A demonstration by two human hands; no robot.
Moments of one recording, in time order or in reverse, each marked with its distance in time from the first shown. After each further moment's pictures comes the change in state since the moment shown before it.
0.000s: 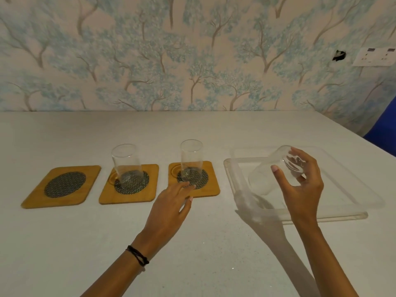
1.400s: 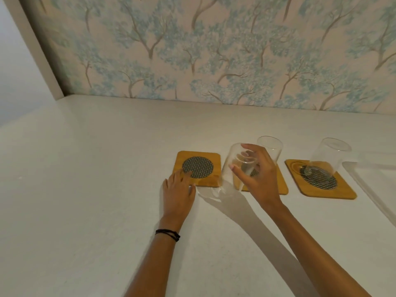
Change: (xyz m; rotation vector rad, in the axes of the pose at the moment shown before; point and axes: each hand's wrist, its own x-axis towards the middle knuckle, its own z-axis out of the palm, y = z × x) left_hand -0.102 -0.235 -0.183 0.301 -0.017 -0.489; right_hand -0.146 -0.153 0.335 0.130 -0.455 -0.111
